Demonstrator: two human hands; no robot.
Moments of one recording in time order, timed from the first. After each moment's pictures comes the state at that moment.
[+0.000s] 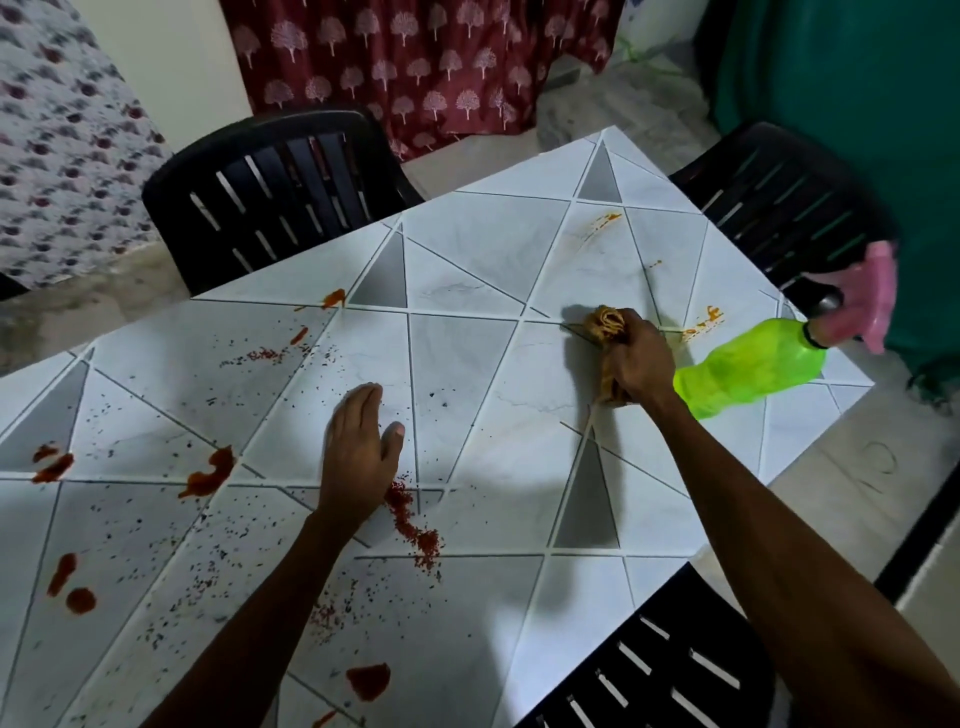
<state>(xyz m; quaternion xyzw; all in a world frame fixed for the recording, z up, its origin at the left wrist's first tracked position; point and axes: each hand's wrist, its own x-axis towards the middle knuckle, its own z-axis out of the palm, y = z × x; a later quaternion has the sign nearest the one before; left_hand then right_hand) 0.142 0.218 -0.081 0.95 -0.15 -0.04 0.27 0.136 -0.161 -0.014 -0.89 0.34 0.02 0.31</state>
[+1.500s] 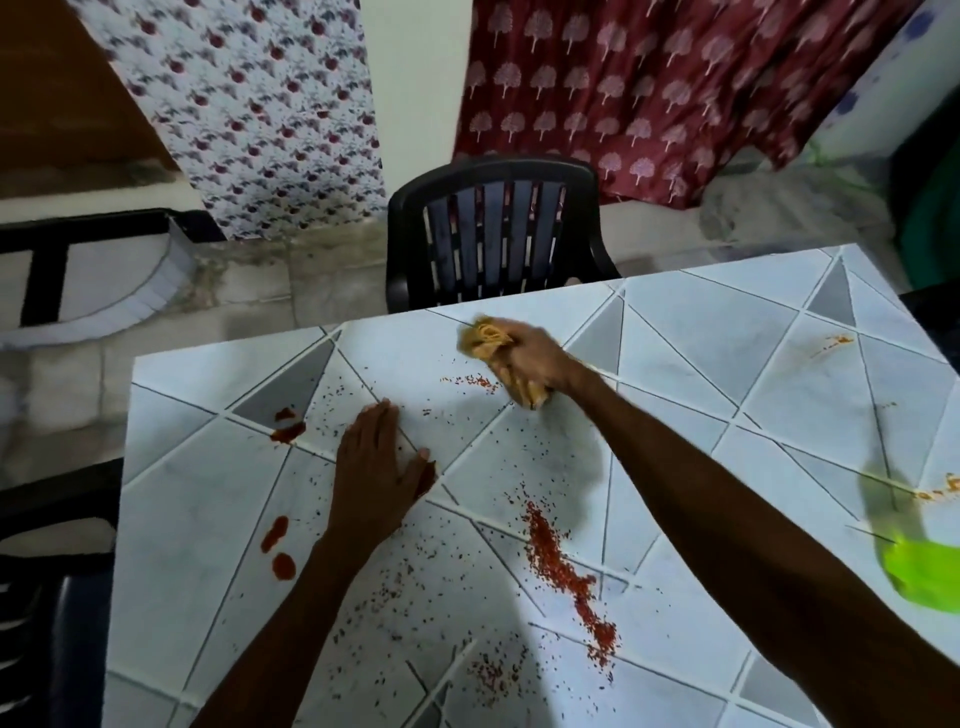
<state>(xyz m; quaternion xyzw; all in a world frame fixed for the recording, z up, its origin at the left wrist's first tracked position) 0.180 0.426 -0.094 0.97 -0.02 0.00 0.22 0.337 0.189 -0.013 -0.88 -0.03 0.28 0.38</state>
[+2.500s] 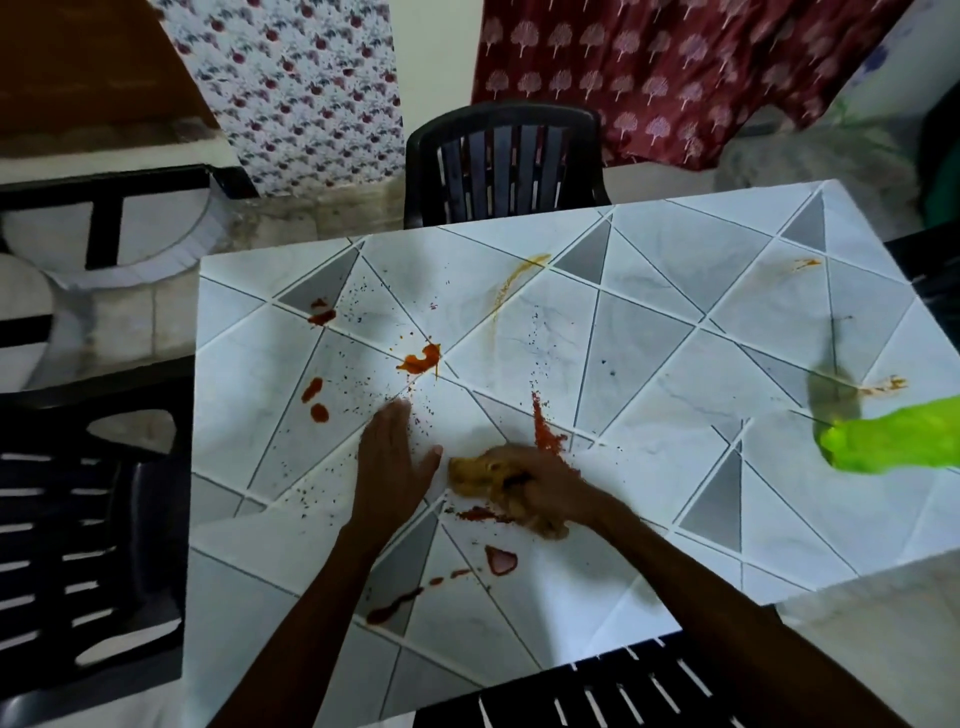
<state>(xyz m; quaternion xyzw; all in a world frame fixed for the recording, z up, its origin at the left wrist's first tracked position) 0.008 0.392 -0.069 0.96 0.03 -0.03 0.28 0.027 0.153 -0.005 -0.83 -0.16 0.33 0.41</state>
